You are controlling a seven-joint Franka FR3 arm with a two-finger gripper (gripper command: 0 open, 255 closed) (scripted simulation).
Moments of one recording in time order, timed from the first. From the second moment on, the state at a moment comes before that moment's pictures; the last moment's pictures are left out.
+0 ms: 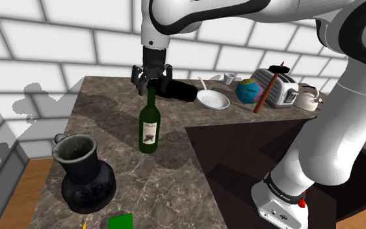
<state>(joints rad) 0.13 0.12 0.21 -1.81 0.07 1.85 0.52</state>
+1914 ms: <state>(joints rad) 0.13 0.10 0.21 -1.71 0.07 1.74 0.53</state>
